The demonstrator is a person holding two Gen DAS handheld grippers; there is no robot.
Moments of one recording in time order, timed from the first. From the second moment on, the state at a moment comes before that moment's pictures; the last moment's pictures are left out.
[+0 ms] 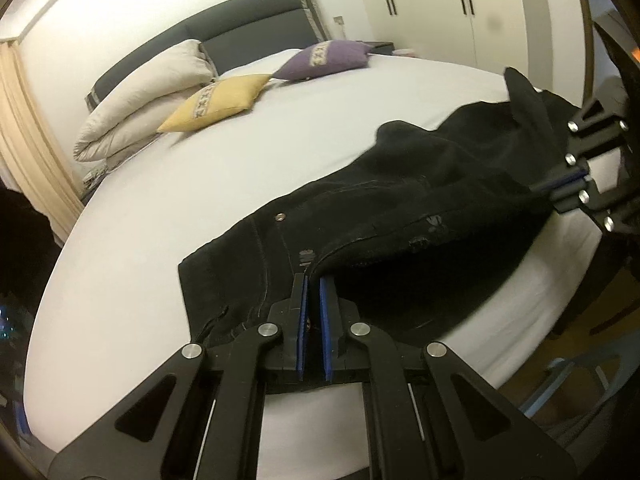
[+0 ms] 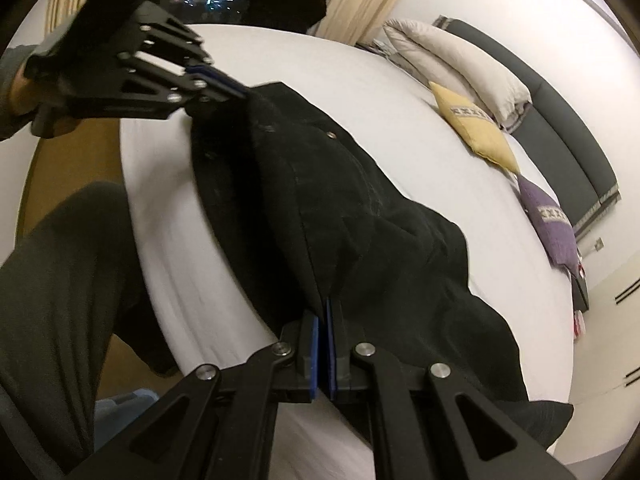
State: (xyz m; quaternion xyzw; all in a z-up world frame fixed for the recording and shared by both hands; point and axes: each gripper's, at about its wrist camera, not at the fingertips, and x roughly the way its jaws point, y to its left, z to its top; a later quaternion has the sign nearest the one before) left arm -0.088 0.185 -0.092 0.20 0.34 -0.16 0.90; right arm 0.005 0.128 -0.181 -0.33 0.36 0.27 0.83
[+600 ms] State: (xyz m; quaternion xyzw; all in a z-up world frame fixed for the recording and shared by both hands) left arm -0.116 0.223 -0.133 0.22 0.35 -0.03 0.91; right arm 0.000 0.123 -0.217 -0.32 0.41 0.28 0.81
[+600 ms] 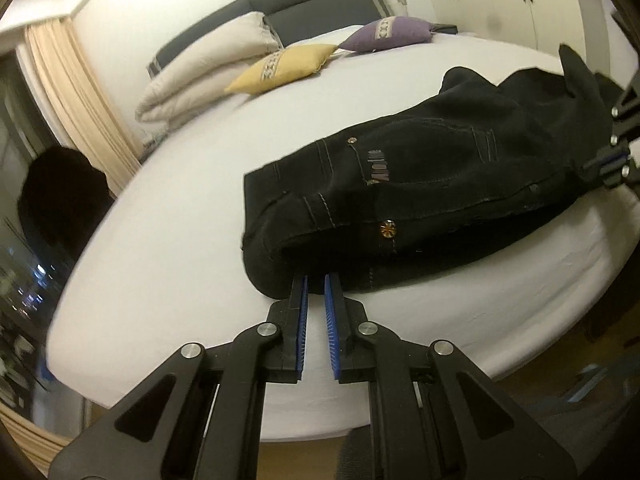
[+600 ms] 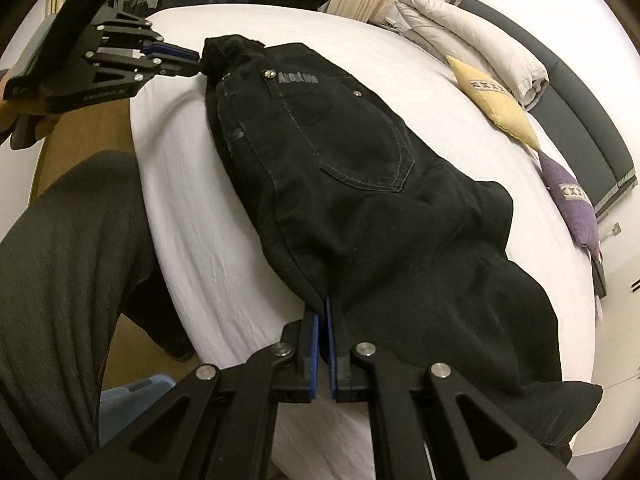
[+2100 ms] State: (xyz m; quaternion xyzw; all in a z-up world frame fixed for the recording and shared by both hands) left arm 0.017 0.143 -0.183 0.23 0.45 -0.03 0.86; right arm 0.051 -0.251 -0.201 0.38 0.43 0.08 0.82
